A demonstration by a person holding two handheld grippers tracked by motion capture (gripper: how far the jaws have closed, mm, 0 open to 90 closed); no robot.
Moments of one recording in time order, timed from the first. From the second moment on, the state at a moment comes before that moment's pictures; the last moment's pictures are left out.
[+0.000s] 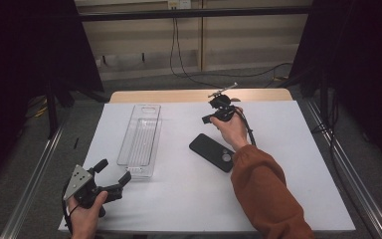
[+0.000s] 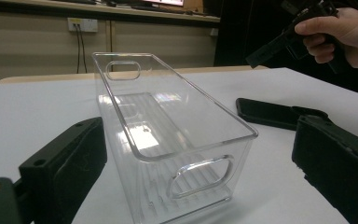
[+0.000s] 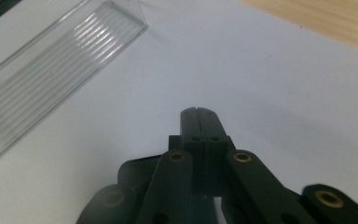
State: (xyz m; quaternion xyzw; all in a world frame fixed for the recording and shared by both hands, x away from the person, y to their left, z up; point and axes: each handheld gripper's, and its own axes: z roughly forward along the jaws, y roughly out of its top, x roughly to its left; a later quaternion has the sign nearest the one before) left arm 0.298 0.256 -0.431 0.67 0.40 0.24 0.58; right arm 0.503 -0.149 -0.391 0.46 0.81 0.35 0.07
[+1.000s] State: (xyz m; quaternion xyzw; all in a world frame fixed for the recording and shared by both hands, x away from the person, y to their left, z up) left arm 0.298 0.258 -0.432 0.67 0.40 0.24 0.58; right arm 0.525 -0.142 -0.437 0.50 0.83 0.24 0.04
